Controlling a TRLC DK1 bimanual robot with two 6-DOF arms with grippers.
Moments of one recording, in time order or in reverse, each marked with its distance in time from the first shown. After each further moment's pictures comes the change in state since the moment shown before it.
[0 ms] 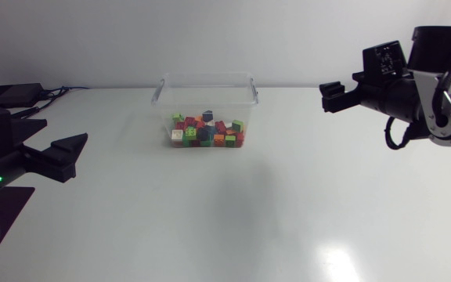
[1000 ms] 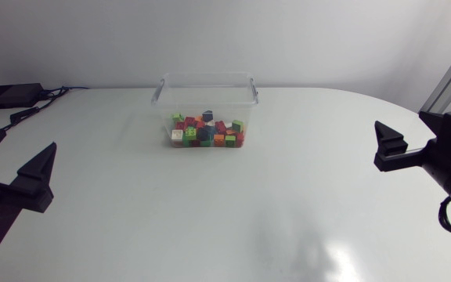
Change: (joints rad) left arm 0.088 -0.418 -0.204 0.049 0.000 0.015; right arm -0.150 -0.640 -0.506 0.051 0.012 -0.019
